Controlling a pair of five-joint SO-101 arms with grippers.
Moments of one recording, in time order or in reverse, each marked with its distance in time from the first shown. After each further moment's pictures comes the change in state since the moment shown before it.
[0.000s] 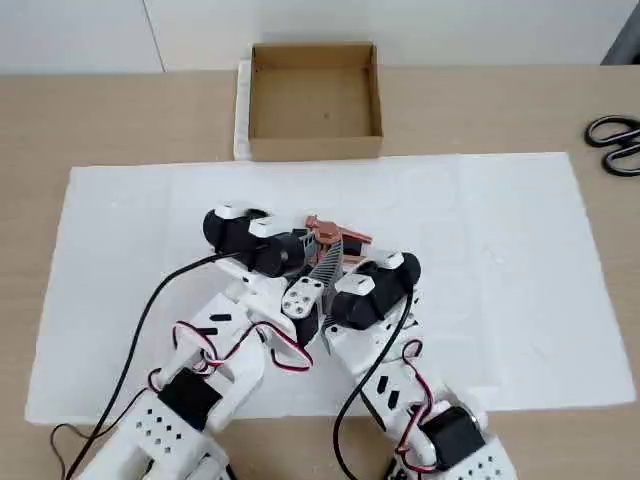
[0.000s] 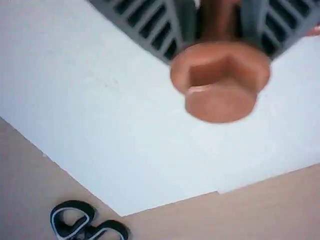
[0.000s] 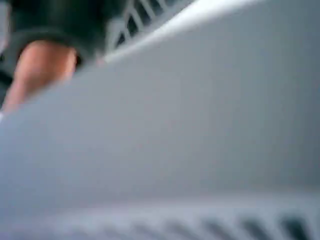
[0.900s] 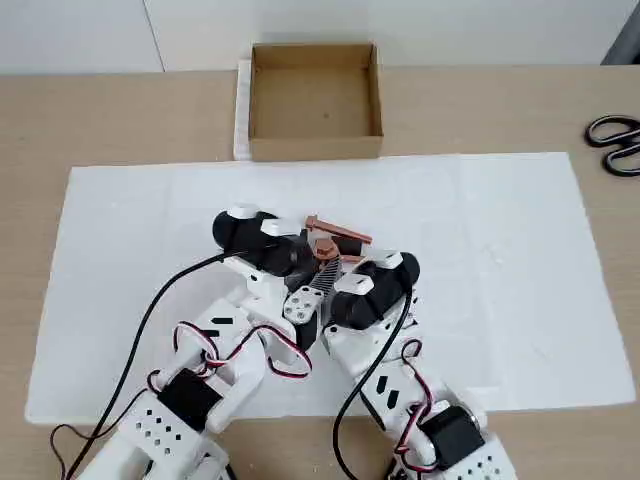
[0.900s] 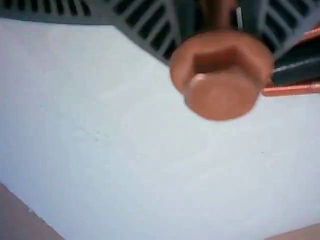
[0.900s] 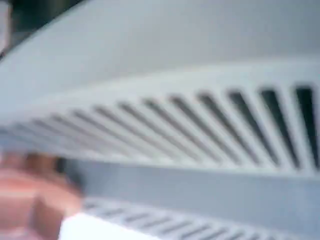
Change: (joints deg) left arm -0.6 -0.3 -0.2 6.7 0.0; right arm 0.1 0.0 0.1 0.0 0.0
